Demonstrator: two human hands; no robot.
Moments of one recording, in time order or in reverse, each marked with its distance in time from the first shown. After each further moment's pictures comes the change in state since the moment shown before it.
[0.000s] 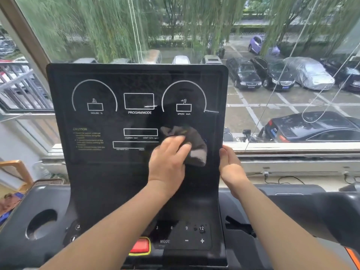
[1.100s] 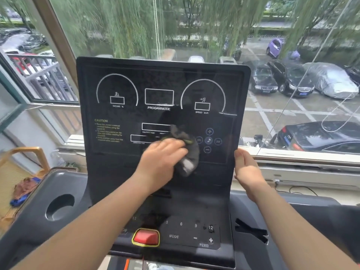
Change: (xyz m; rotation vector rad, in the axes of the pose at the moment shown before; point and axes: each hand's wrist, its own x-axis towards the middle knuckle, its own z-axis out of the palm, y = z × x) left_hand -0.021 -0.057 -0.031 0.119 -0.081 0.147; right_hand 0.010 0.011 -0.006 -0.003 -0.026 0.007
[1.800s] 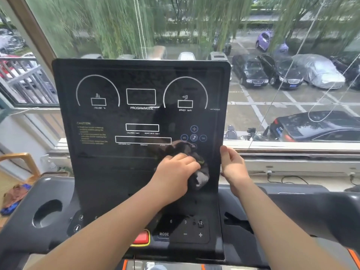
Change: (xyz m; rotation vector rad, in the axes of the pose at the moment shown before) left_hand 0.016 0.073 0.014 -0.129 -0.328 -0.012; right_hand -0.001 0.005 0.006 0.133 0.048 0.087
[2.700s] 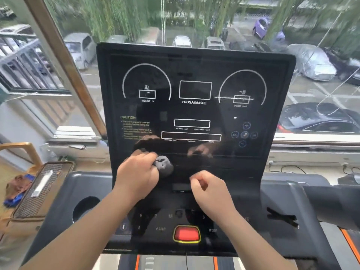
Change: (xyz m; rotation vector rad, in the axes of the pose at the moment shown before) left_hand -0.122 -0.173 -0.032 -0.181 0.133 -0.484; right_hand -0.140 -0.017 0.163 -0.483 -0.188 -0.187
